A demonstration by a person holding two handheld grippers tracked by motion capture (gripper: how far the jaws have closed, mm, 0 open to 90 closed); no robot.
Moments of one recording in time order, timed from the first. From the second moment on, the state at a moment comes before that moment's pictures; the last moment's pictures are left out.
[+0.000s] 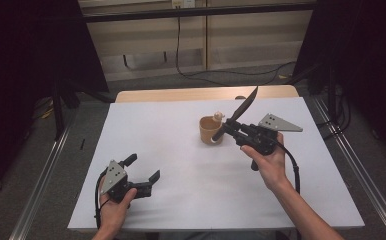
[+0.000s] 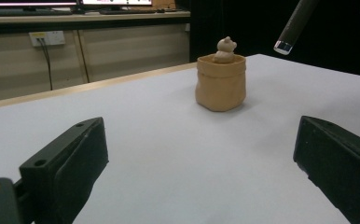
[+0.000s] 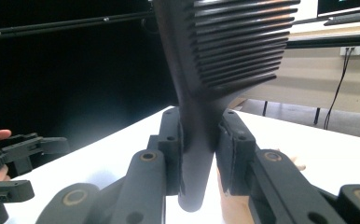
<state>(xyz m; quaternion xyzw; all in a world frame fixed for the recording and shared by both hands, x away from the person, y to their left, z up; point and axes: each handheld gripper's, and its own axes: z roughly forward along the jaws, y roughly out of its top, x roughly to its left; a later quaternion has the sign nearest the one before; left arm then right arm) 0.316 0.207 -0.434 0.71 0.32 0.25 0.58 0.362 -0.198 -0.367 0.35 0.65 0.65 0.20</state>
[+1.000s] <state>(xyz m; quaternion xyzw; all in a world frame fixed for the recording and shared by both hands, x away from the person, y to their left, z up) 0.299 0.216 -0.435 0.70 0.33 0.26 0.58 0.399 -0.193 -0.359 0.35 0.65 0.63 0.23</state>
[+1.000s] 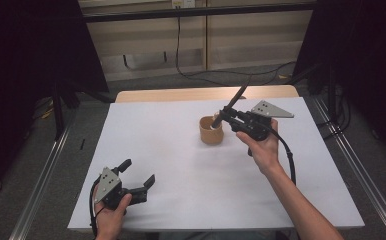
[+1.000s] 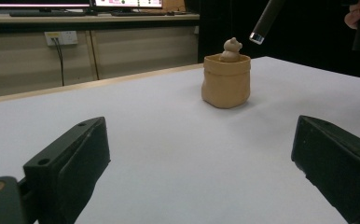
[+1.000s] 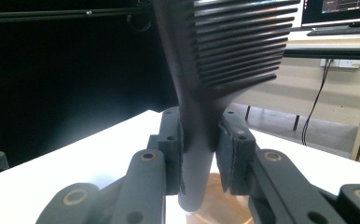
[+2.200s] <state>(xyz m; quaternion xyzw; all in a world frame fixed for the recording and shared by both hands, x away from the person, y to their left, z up) 0.298 0.219 -0.433 0.69 0.34 0.26 0.59 0.429 -0.178 -0.373 0.34 0.70 0.57 0.25</state>
